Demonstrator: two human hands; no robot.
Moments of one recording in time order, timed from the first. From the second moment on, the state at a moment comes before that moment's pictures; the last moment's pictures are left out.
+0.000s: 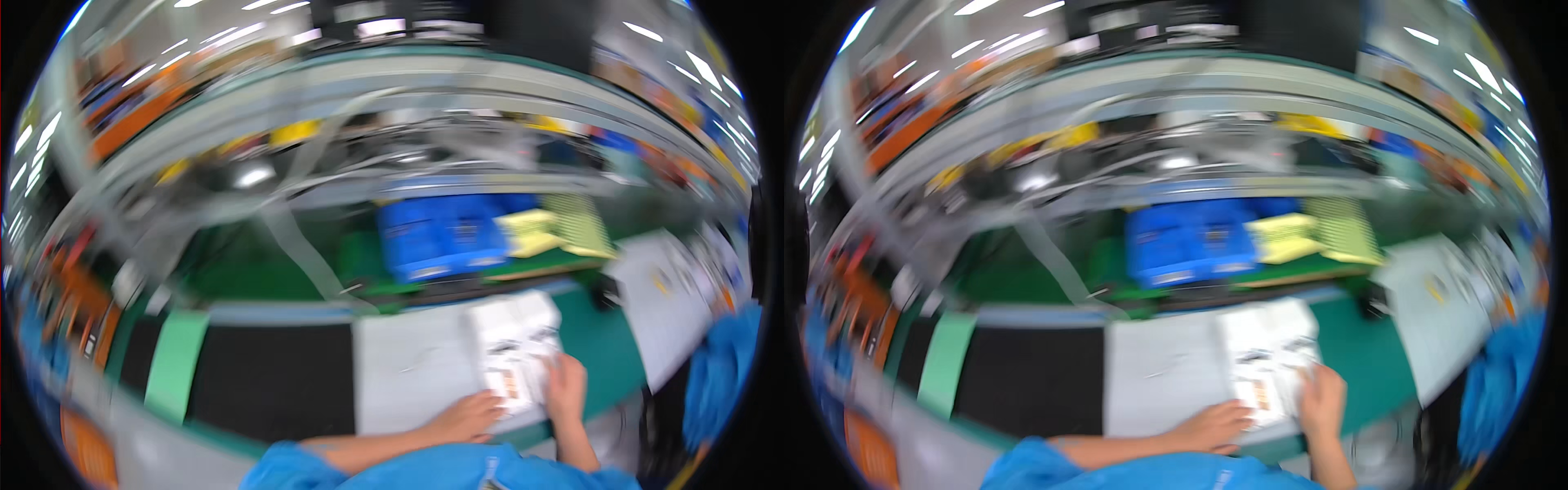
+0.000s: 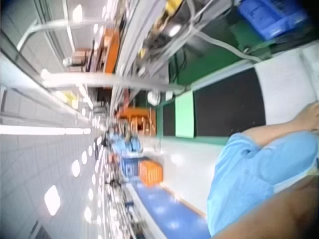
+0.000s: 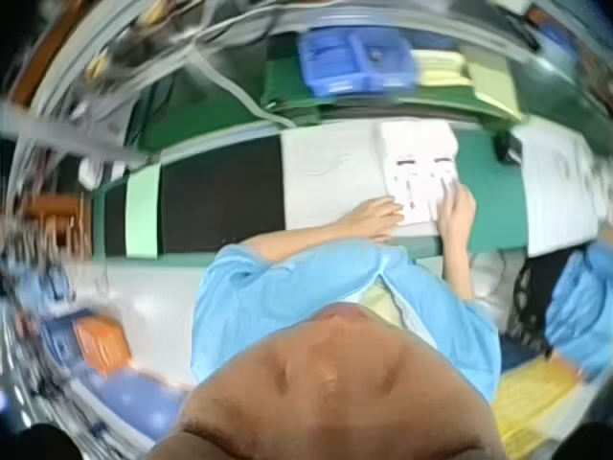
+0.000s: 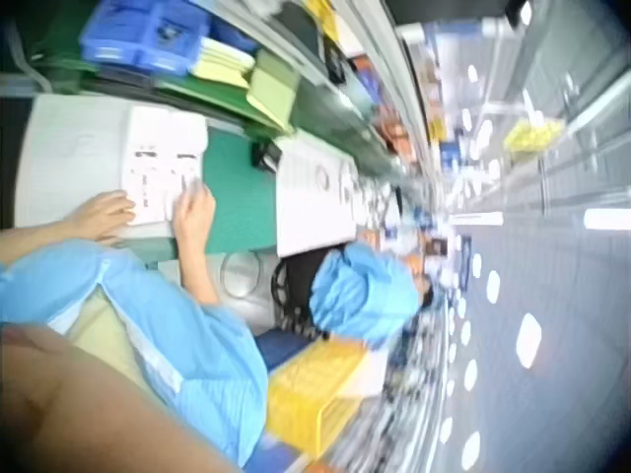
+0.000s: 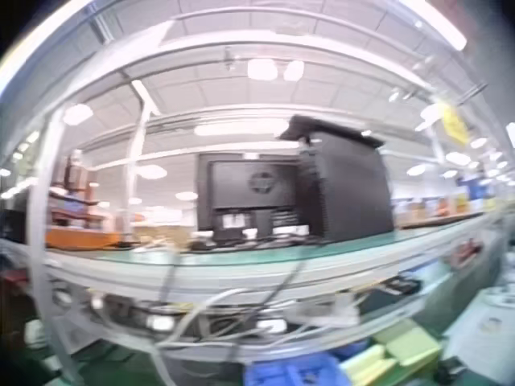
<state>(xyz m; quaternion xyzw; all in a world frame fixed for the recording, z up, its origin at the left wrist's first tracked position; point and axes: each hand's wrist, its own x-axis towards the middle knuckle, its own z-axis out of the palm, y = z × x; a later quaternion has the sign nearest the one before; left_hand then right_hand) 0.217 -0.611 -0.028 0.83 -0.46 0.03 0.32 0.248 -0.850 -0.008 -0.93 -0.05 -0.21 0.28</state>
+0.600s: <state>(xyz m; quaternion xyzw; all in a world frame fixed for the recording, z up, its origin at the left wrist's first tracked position) 0.233 -0.606 -0.024 0.85 -0.44 0.01 0.28 0.245 -0.864 0.003 -0.90 0.00 -0.21 0.39</state>
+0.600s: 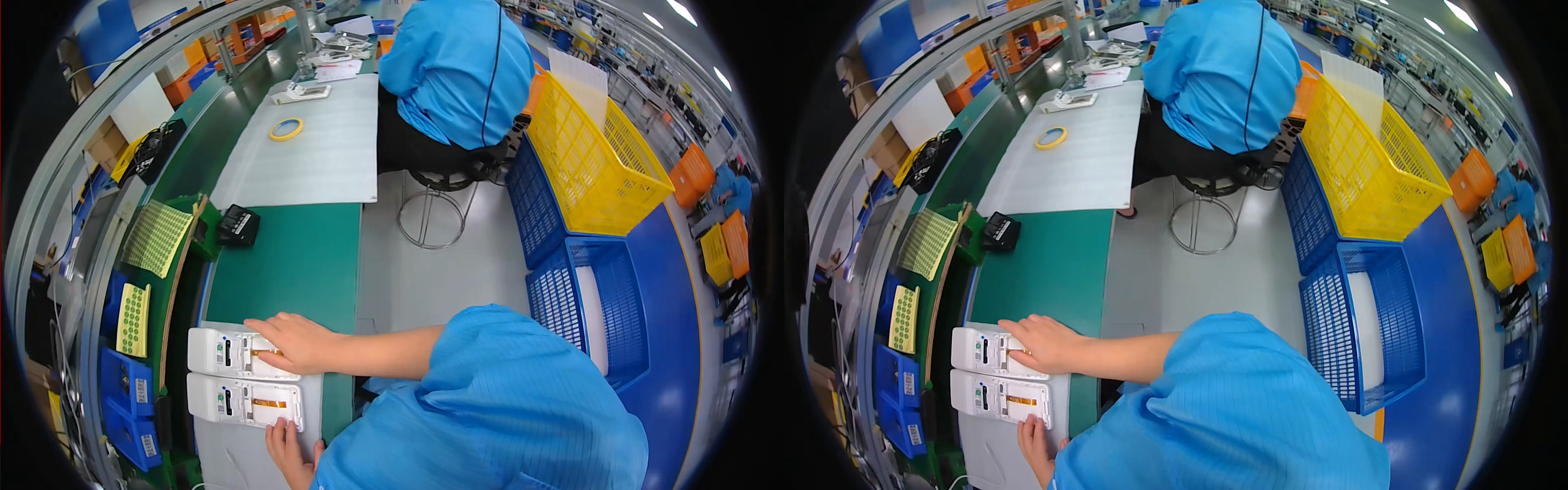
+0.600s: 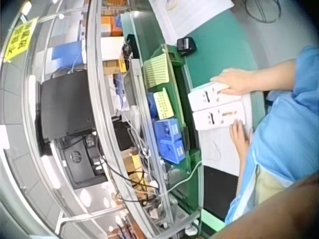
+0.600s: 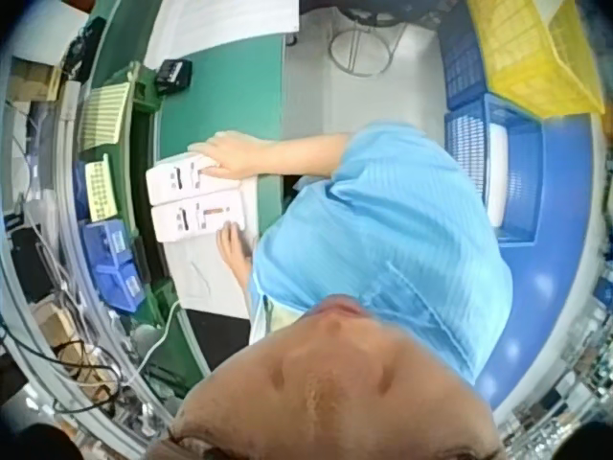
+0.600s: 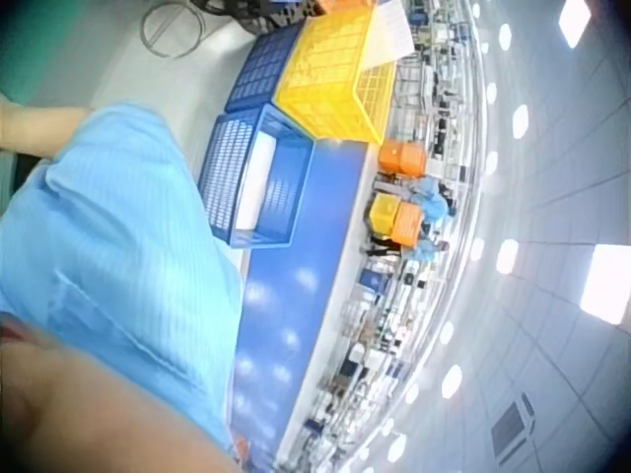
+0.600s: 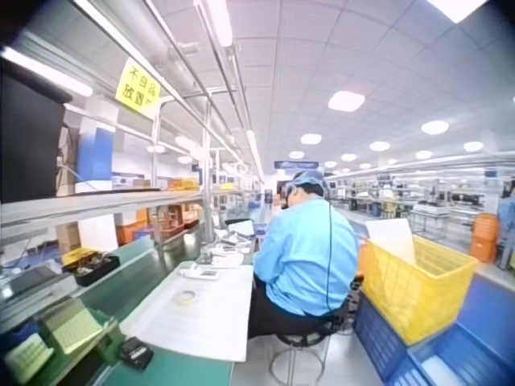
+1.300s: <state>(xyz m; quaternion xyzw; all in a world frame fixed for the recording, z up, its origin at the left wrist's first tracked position) 0.225 -0.610 -0.010 0.85 -0.44 0.00 0.29 0.246 -0.861 -0.003 -0.89 -0.01 -0.23 0.38</state>
